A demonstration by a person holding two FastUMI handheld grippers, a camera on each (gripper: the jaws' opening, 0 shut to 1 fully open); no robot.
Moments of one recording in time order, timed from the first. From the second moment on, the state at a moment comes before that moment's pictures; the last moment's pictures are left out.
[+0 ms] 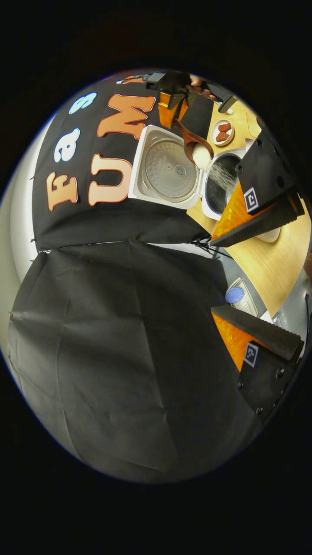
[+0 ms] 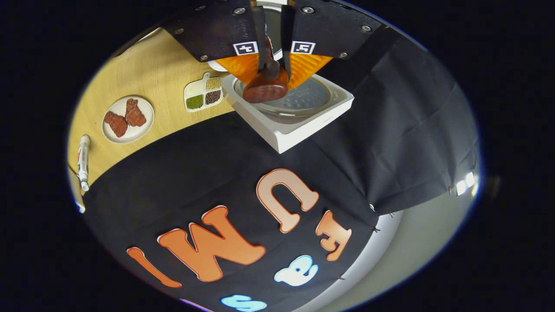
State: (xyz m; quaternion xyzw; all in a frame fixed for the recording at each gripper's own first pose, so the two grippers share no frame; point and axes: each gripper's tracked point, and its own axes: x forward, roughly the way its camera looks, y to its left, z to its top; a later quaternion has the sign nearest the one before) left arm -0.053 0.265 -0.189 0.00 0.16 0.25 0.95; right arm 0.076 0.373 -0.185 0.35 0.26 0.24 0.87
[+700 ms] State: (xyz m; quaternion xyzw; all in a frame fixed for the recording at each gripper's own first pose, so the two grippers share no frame) left arm -0.049 0.260 -0.191 0.00 0.16 0.25 0.96; right arm 0.064 0.385 -0.127 0.21 0.14 0.32 0.92
